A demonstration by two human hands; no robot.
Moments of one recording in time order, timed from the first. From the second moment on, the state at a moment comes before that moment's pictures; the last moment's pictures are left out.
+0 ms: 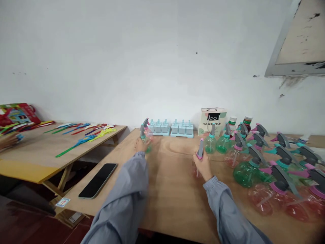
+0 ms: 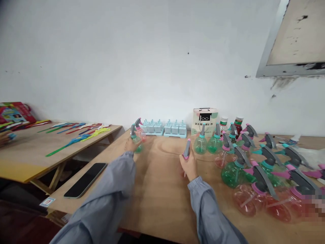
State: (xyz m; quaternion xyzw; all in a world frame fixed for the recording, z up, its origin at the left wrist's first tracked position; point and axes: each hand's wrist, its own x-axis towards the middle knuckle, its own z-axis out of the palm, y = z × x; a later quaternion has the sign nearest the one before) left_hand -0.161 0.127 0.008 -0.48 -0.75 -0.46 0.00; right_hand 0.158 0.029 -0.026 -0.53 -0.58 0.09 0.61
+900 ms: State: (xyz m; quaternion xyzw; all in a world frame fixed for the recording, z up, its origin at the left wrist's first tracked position) left_hand -0.050 0.024 -0.072 -0.64 -0.54 -0.55 -0.04; right_hand 0.171 0.008 -0.015 -0.34 -0.49 0.51 0.62
